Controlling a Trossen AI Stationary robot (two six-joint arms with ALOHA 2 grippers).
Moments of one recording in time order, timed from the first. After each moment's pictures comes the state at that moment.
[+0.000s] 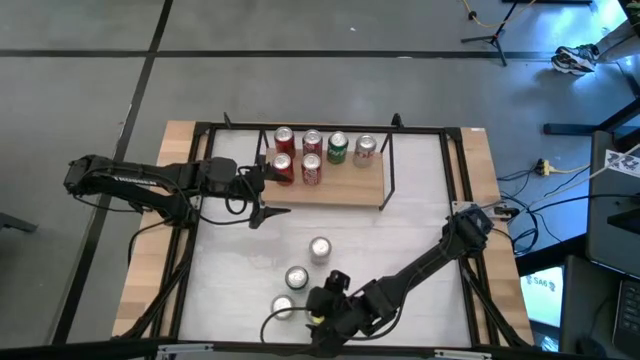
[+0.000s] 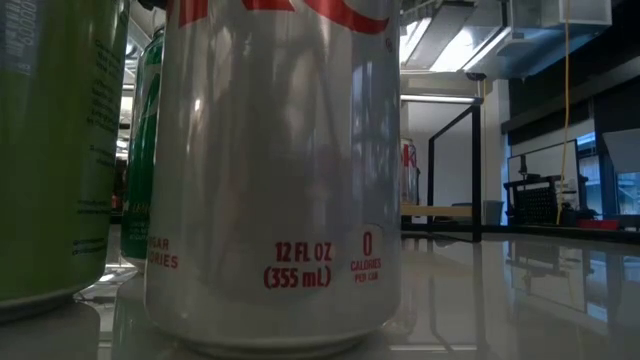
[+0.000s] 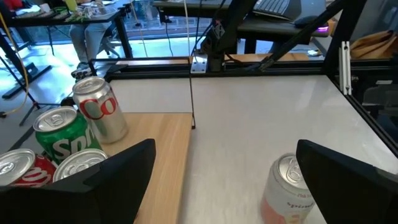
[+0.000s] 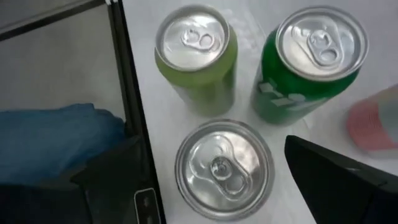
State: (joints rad) left arm 0.00 0.98 0.76 -0.09 -0.06 0.01; right arm 0.62 2.21 2.08 -0.85 0.32 0.84
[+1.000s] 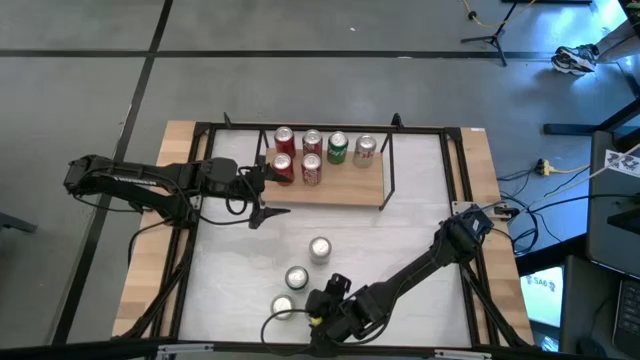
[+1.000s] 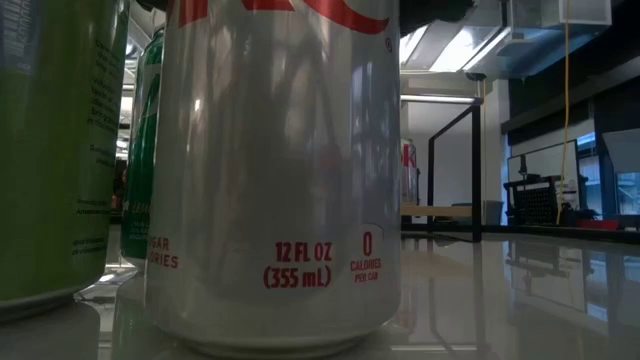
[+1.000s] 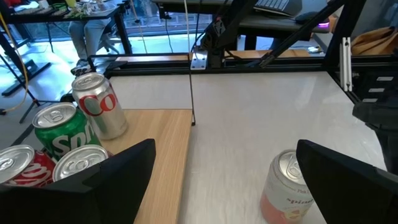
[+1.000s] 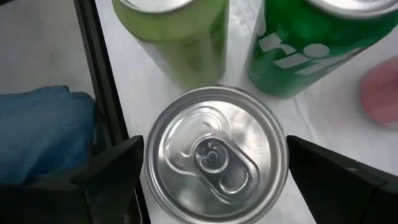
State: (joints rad) left arm 0.00 0.98 0.76 -0.11 -0.06 0.01; right arm 0.62 2.29 2.08 -0.89 0.29 0.89
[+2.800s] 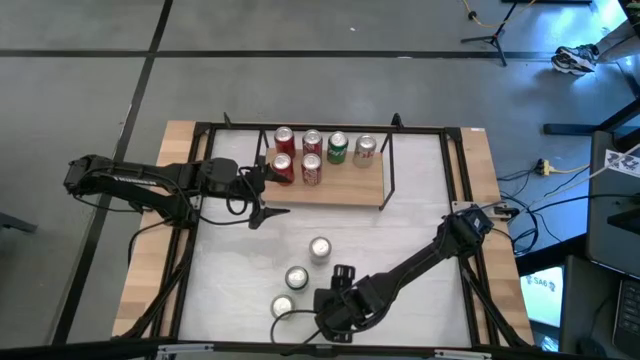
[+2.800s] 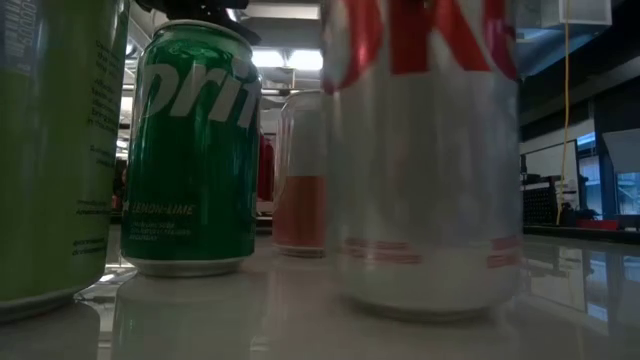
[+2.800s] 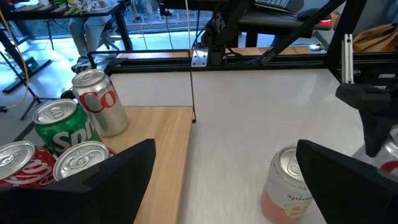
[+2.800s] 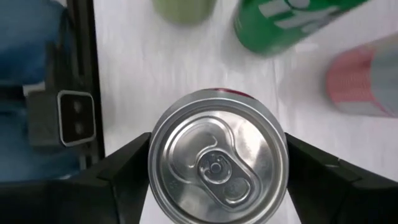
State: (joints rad) left arm 0.00 0.98 0.76 -0.12 -0.07 0.01; right arm 0.59 2.25 2.08 -1.10 0.15 0.62
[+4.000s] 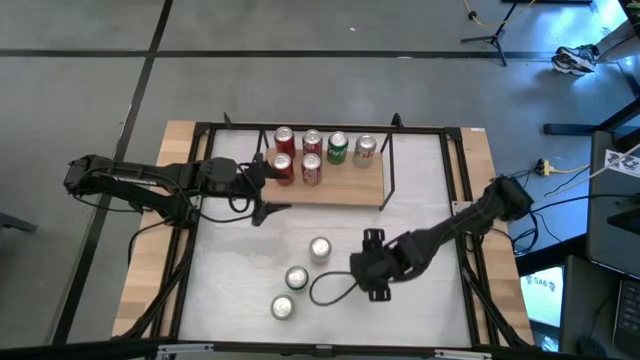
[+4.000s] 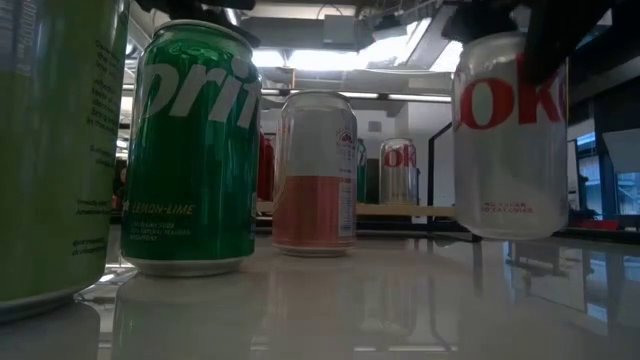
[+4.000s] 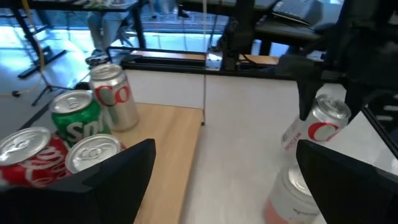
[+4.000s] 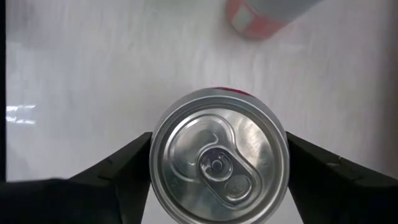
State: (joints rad) left arm 0.00 0.98 0.76 -0.10 -0.13 -0.08; right arm 0.50 1.75 1.44 -0.95 0.16 0.41
